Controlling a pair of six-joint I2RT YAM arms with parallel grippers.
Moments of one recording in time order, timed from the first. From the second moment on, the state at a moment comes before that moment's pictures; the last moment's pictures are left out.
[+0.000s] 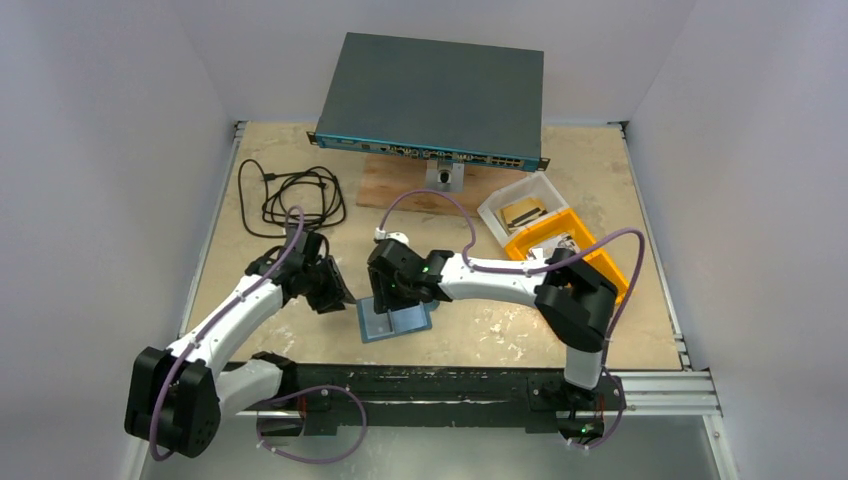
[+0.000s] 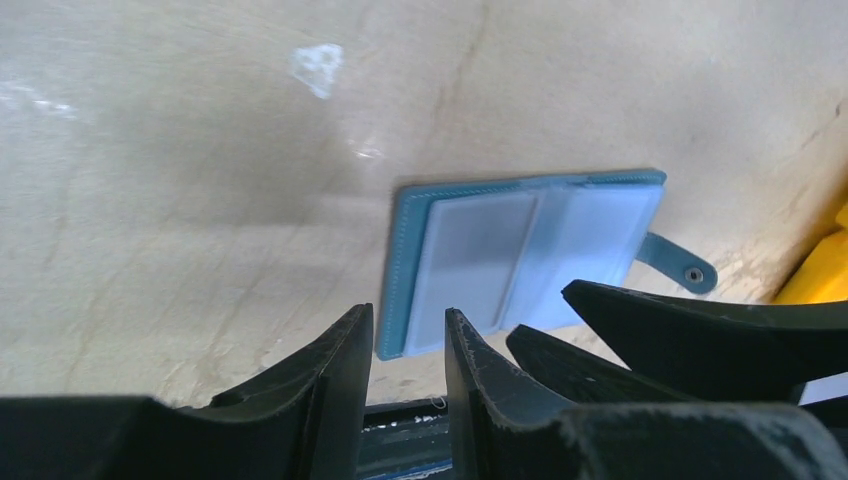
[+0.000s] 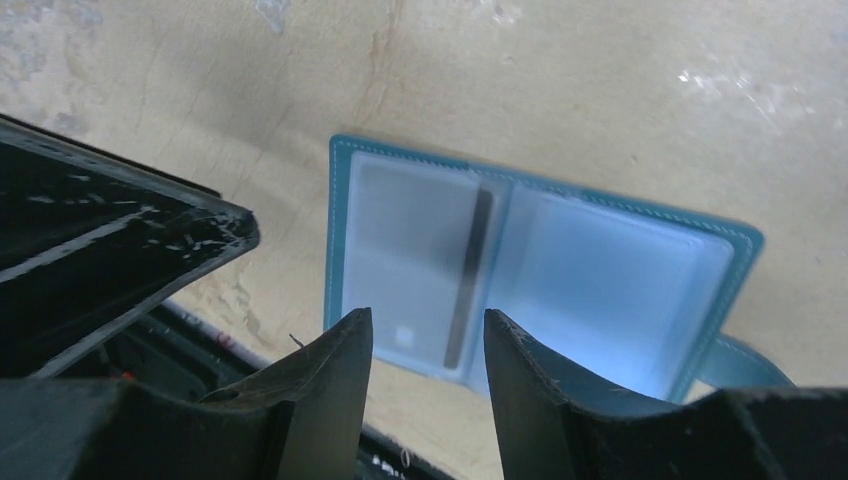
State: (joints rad) left arm -0.32 1.10 0.62 -0.67 0.20 -0.78; right arm 1.10 1.81 1.23 -0.38 0.07 0.81
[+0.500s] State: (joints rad) left arm -0.23 1.08 0.62 -0.70 0.18 -0.77; right arm 1.17 2.01 1.42 -0.53 0.19 0.75
